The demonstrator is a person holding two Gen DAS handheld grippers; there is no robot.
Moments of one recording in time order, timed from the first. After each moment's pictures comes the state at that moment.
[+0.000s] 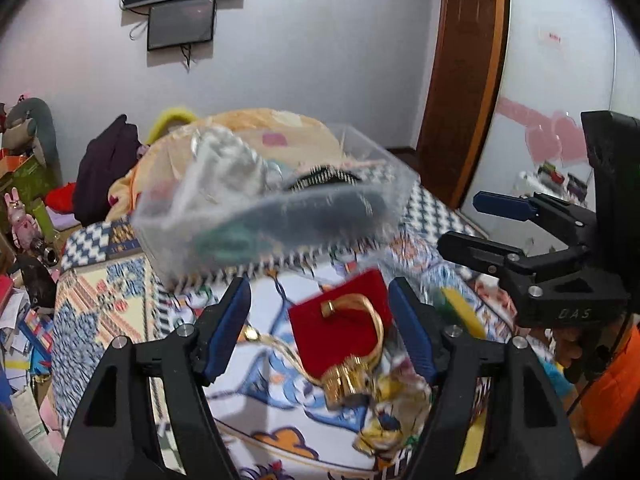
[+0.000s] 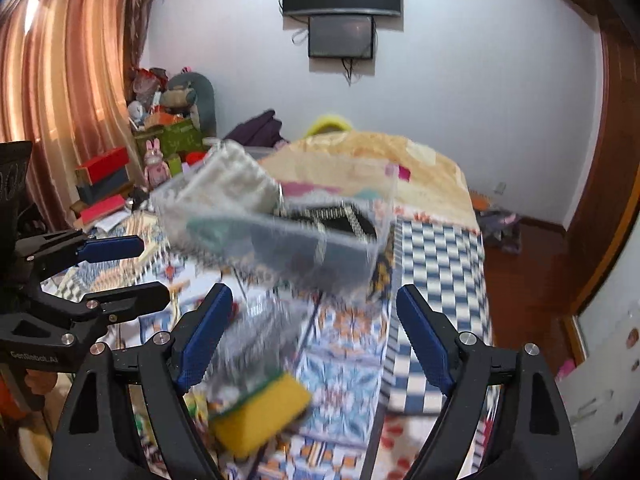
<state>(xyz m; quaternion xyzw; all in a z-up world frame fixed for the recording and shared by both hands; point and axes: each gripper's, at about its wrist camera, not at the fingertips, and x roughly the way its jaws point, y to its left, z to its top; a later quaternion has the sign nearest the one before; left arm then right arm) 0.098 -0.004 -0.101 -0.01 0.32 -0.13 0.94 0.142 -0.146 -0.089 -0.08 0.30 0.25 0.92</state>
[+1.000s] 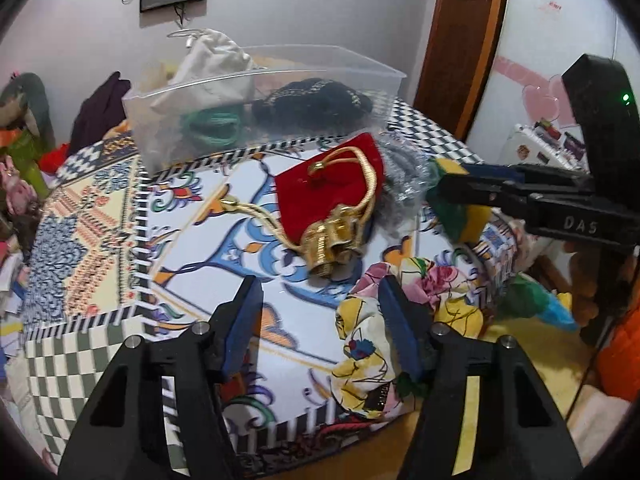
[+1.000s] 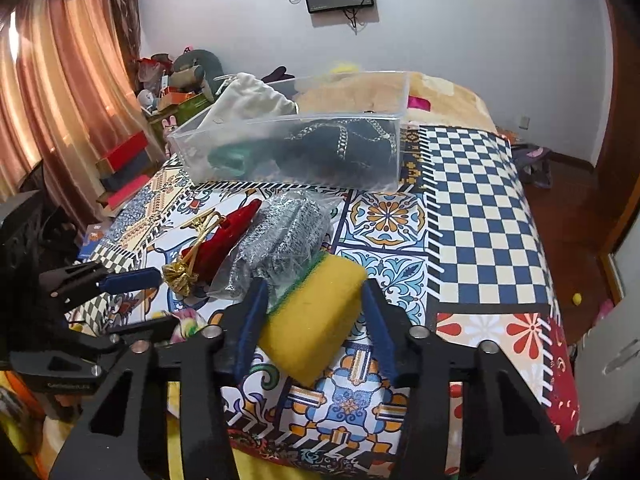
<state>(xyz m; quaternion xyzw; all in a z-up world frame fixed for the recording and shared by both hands) 0.057 -0.004 -0.149 0.00 0.39 -0.13 0.91 0.112 -0.159 -0.130 -0.02 0.37 0.28 0.88</state>
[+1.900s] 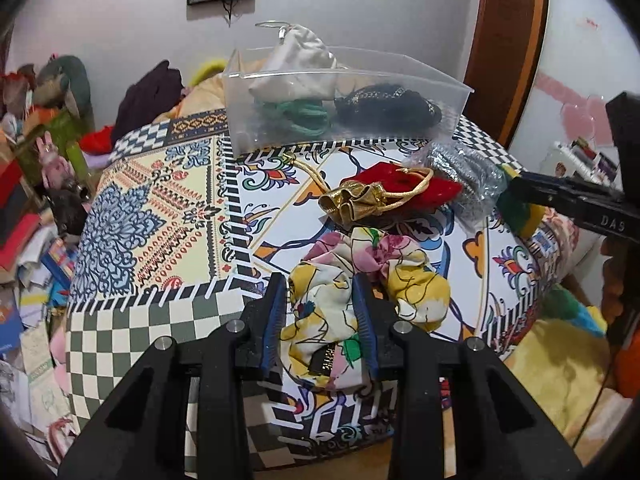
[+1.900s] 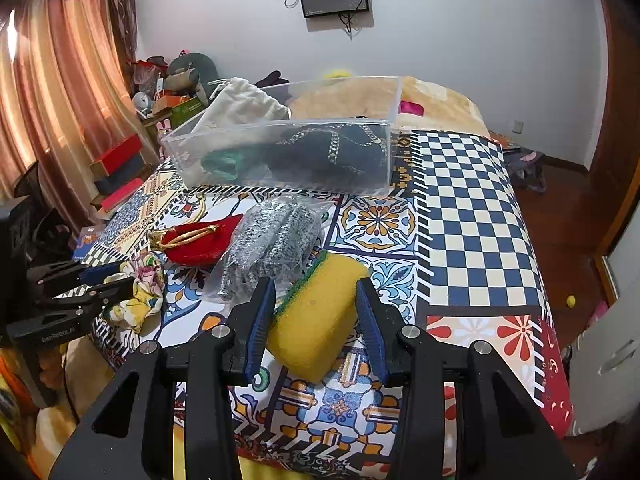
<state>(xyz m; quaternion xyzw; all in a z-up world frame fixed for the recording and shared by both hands) 0.043 0.043 -0.151 -0.01 0.39 -0.06 0.92 0.111 -0.160 -0.127 -0.02 0.37 0.27 0.89</state>
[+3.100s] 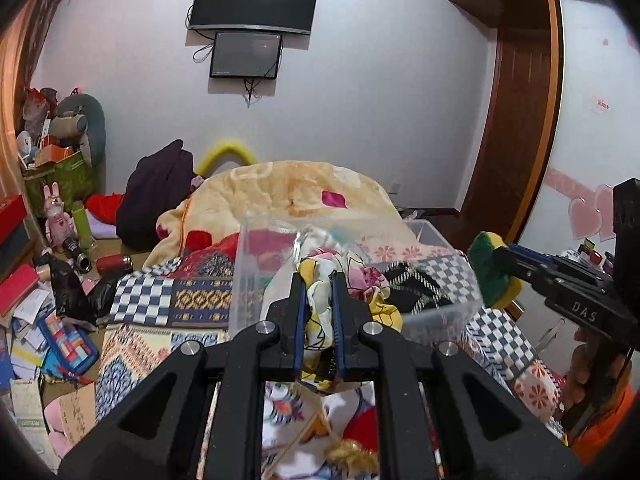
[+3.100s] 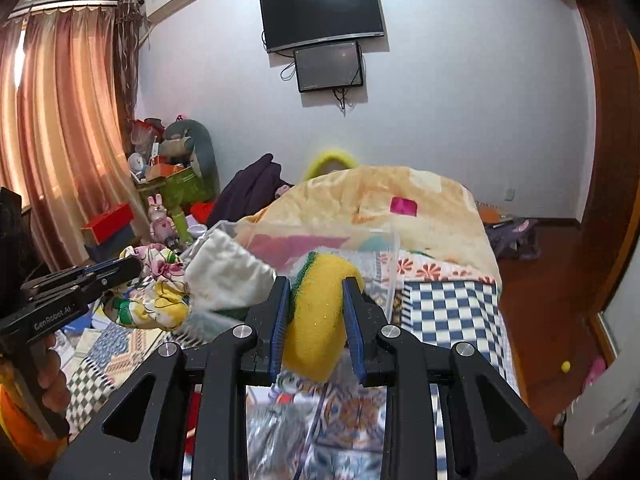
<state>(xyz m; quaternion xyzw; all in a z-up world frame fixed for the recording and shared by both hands) 0.143 0.060 -0.046 -0.07 0.24 -0.03 0.97 0.185 -0.138 -0.049 -0.01 0.25 0.26 0.94</state>
